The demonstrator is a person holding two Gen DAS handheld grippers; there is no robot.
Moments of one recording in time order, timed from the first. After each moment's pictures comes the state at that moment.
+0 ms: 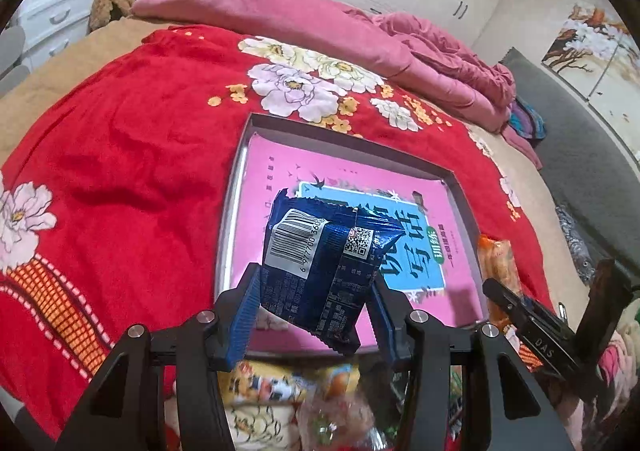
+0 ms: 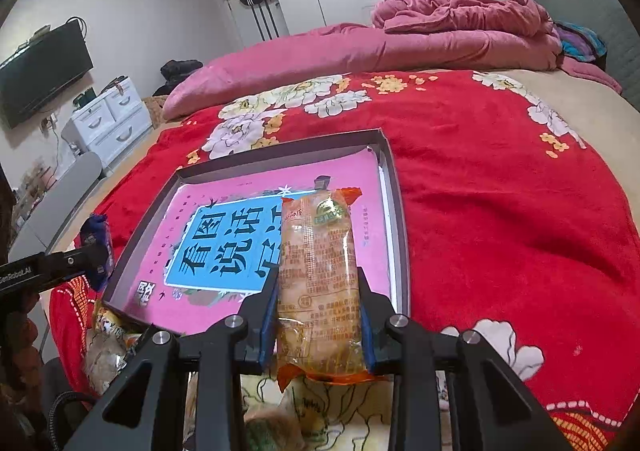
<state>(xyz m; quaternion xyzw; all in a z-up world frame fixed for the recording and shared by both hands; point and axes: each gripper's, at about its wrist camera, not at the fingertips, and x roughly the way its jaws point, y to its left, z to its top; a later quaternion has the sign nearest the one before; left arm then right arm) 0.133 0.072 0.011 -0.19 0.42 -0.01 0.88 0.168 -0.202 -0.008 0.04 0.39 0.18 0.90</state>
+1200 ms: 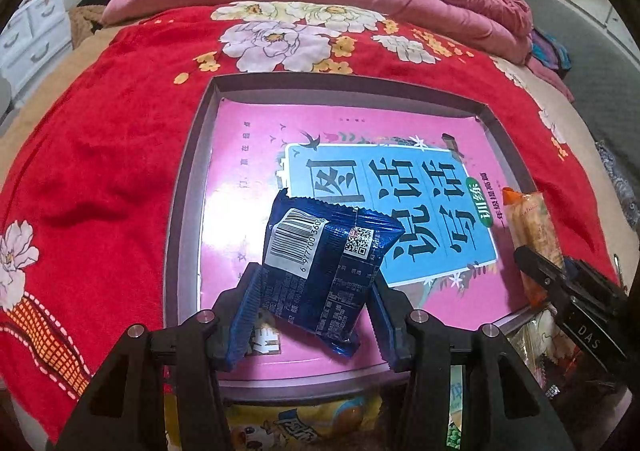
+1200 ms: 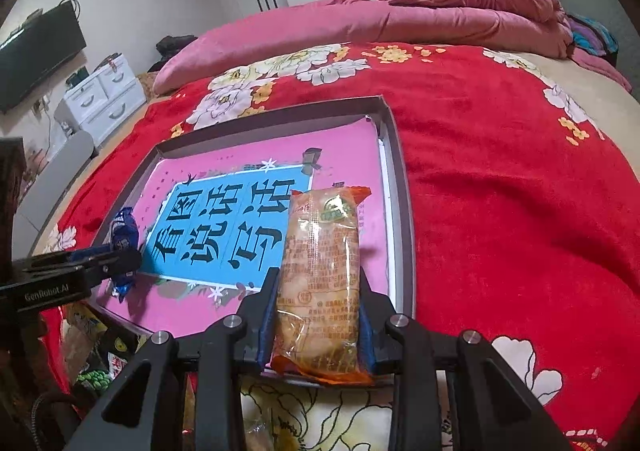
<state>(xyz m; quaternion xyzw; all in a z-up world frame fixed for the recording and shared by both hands) 0.174 0.032 -0.025 -0.09 0.50 0.02 0.86 0.194 -0.195 -0.034 0.02 0.43 0.19 0.88</state>
